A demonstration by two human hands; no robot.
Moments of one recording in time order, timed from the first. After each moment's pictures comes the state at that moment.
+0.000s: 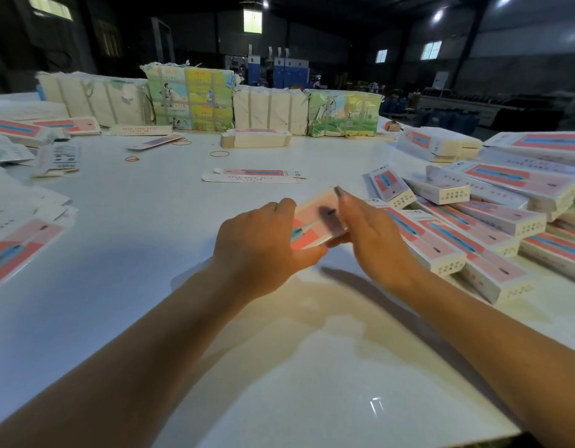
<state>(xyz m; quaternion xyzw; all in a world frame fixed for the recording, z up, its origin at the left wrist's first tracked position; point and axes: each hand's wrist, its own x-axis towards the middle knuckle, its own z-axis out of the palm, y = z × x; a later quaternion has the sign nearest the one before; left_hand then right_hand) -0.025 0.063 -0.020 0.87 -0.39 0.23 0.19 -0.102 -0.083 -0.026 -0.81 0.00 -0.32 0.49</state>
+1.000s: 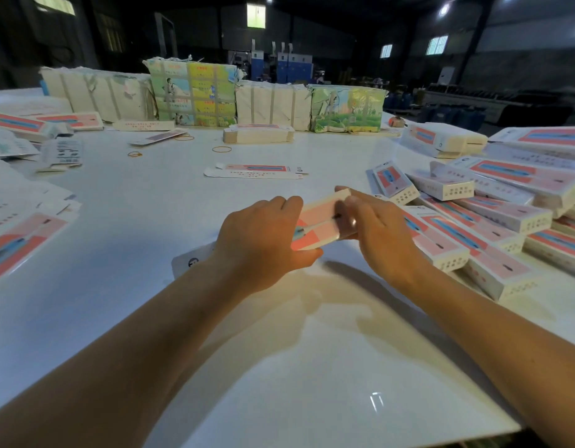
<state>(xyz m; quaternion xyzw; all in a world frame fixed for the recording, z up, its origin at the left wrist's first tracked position) -0.020 0.064 -0.025 0.84 -0.45 0.25 0.16 -0.107 -0.085 -0.026 -0.81 0.04 -0.33 0.48</state>
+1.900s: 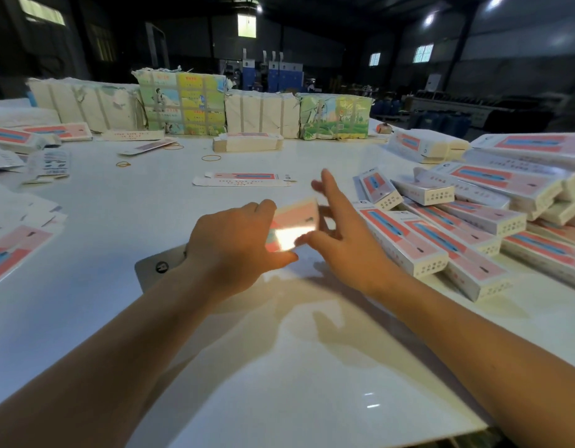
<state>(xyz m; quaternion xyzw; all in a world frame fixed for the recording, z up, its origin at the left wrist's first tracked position) -0.012 0.070 -0.018 0.87 -0.40 0.27 0.12 -0.105 -0.077 -0.025 -0.85 0.01 -0.27 0.45</state>
